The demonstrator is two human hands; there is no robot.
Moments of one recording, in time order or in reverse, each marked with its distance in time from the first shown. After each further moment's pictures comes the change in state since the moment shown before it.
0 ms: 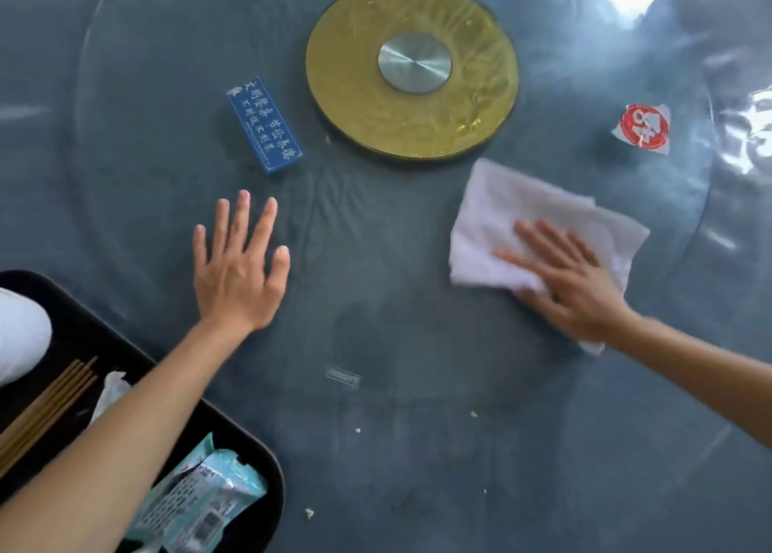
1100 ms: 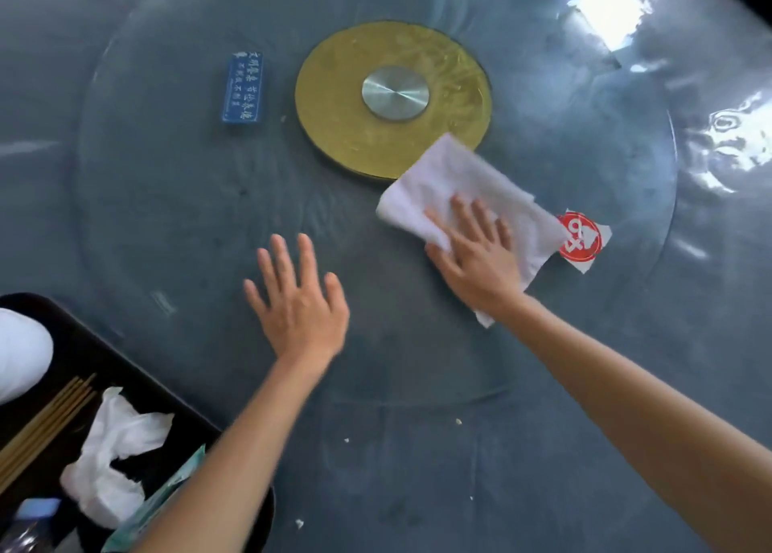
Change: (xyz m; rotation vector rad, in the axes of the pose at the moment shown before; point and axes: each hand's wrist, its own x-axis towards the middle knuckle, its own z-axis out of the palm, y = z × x) left_hand -0.036 0.107 0.005 -0.167 0.028 -0.258; right_hand 0.078 -0.083 0.001 0.084 0.063 0.305
